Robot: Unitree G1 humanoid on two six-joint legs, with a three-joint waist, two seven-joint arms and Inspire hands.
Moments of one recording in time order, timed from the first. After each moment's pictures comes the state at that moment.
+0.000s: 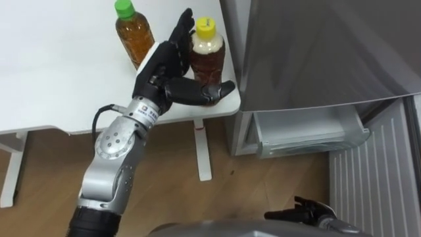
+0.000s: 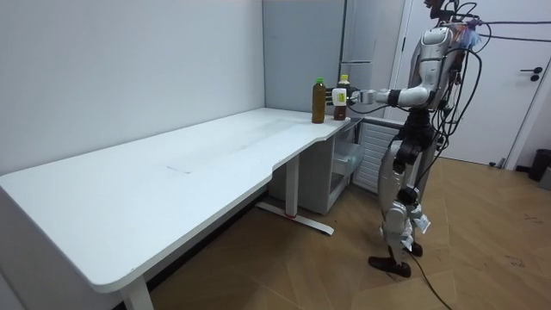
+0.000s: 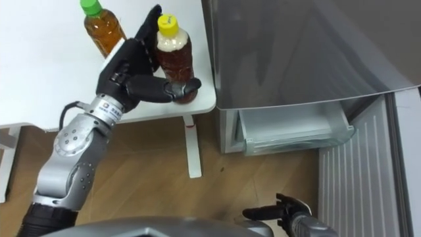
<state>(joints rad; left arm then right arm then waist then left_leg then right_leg) 0.10 0.18 -0.14 -0.08 -0.28 0.08 -0.22 0.01 -0.21 0.07 1.28 0.15 0.00 0.15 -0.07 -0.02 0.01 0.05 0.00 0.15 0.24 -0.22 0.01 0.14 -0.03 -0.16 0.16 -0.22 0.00</state>
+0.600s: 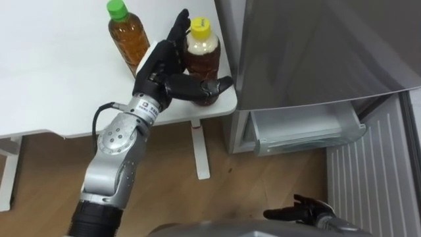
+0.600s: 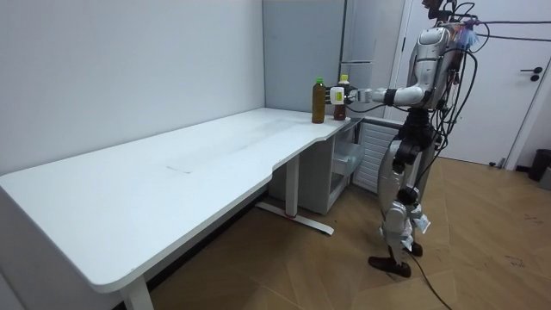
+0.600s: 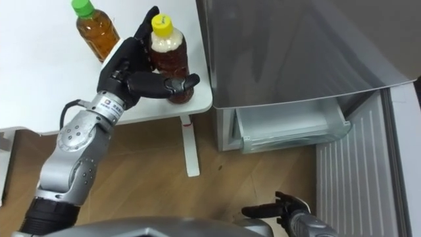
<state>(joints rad) 0.04 0.17 -0.14 -0.05 -0.28 0.08 -0.17 0.00 -0.21 0.07 1.28 0.15 0.02 0.14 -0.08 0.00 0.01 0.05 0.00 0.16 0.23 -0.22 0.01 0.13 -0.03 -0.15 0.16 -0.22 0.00</state>
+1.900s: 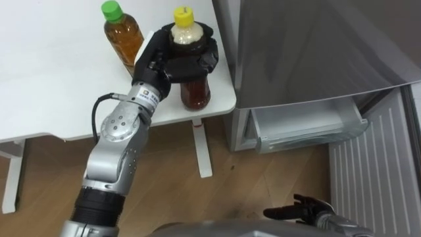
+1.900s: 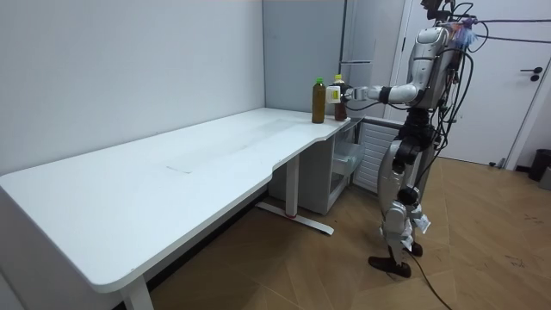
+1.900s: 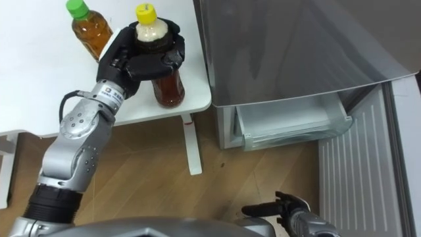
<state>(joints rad) -0.02 0.17 -0.14 -0.04 -0.28 0.12 -0.10 -0.01 -0.21 0.07 1.27 0.15 0.04 0.14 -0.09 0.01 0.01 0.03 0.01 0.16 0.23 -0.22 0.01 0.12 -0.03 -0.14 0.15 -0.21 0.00</state>
